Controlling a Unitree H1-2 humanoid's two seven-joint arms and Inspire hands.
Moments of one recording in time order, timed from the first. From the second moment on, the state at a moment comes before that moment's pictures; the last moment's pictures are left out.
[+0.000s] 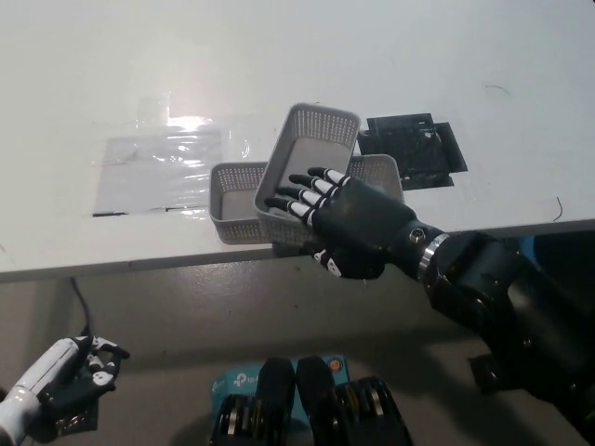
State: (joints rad) left_arm -0.07 0.52 -0.05 0.00 0.14 0.27 -0.32; right_arm -0.69 -0.29 0.57 0.09 -0.95 -0.17 0.36
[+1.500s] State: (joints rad) left_arm -0.04 0.51 -0.06 0.01 0.14 0.27 -0.32; right_arm -0.23 -0.26 -0.05 -0.76 -0.69 0.22 0.66
